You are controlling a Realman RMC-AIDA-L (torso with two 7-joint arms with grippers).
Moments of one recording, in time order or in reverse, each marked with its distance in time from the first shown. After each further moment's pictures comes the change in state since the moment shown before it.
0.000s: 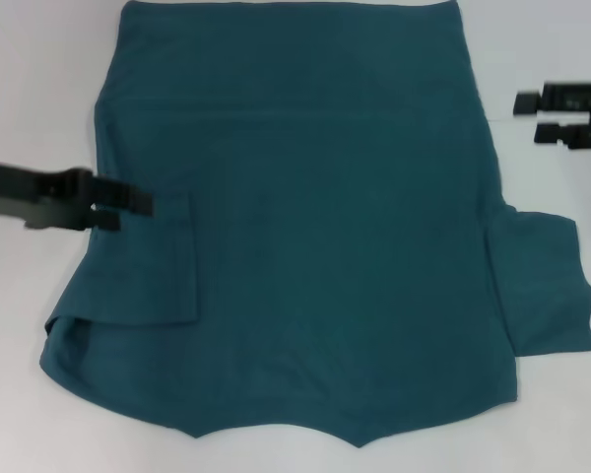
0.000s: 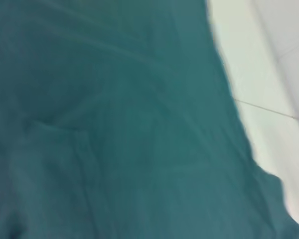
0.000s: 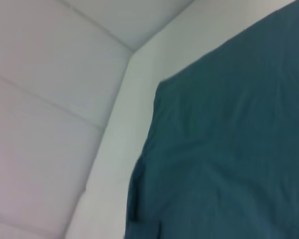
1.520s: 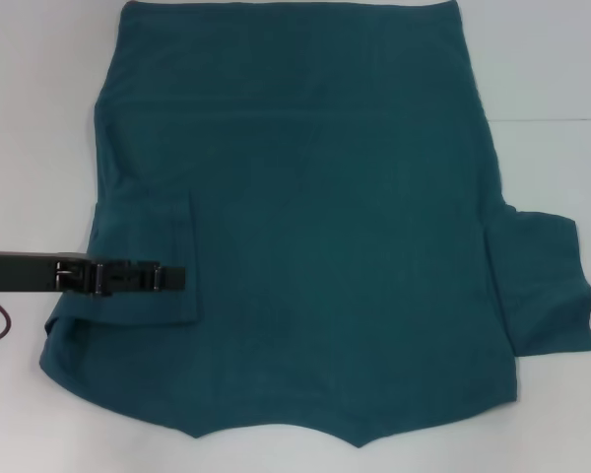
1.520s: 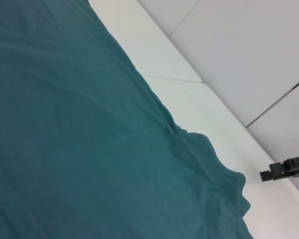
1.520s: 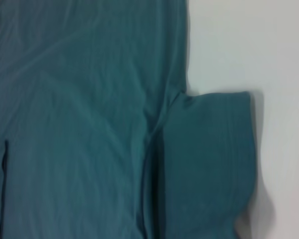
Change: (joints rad) left arm 0.170 -0.104 0.001 0.054 -0.175 0.122 0.447; right arm -0.180 0.046 0.054 -0.139 -0.361 -0.024 0.118
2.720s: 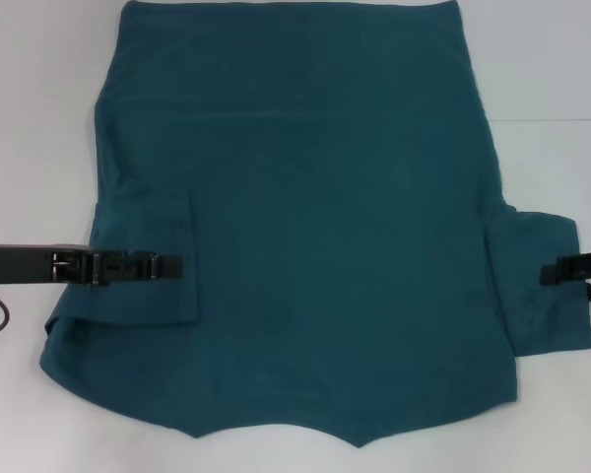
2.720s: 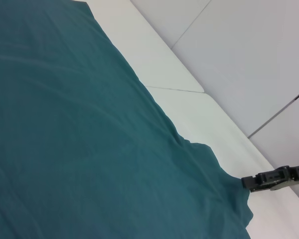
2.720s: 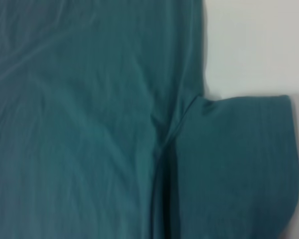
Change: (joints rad) left arm 0.004 0.003 -0.002 0.000 -0.023 -0.015 -0.005; right arm 0.057 0.081 -0.068 0.076 -0.003 0.197 -0.003
